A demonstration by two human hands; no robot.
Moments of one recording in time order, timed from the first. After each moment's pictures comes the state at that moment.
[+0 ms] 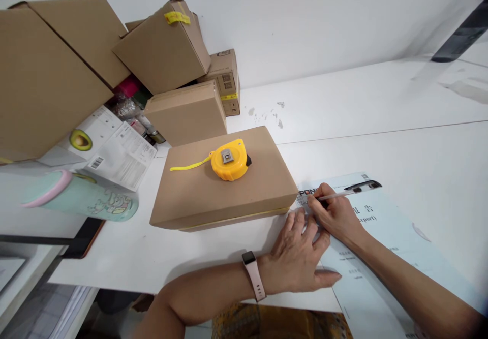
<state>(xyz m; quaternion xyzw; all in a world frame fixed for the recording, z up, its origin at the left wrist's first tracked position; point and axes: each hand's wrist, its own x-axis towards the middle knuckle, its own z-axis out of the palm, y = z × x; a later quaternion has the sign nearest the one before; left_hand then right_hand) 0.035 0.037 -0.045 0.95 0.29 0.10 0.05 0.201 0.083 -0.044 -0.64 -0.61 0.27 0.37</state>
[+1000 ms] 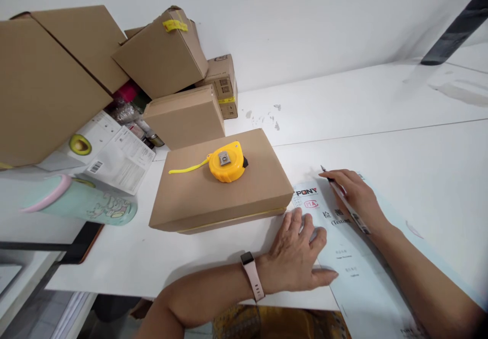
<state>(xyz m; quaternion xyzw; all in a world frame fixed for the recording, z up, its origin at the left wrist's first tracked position) 0.033 0.036 -0.047 0.95 0.29 0.11 0.05 0.260 0.100 -0.051 -0.60 -0.71 0.08 0.36</state>
